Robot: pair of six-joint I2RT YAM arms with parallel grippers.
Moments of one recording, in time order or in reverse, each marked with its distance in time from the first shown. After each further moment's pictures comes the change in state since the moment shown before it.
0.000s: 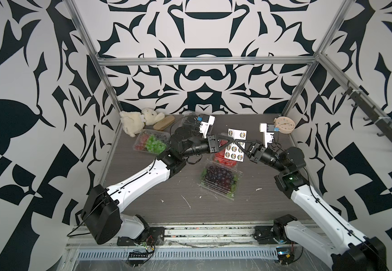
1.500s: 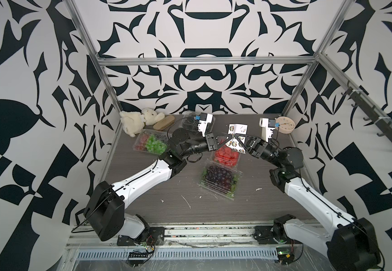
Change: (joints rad) left arm 0.016 0.045 -0.043 0.230 0.029 -0.085; right arm -0.001 0.142 -0.005 0.418 -0.040 0.282
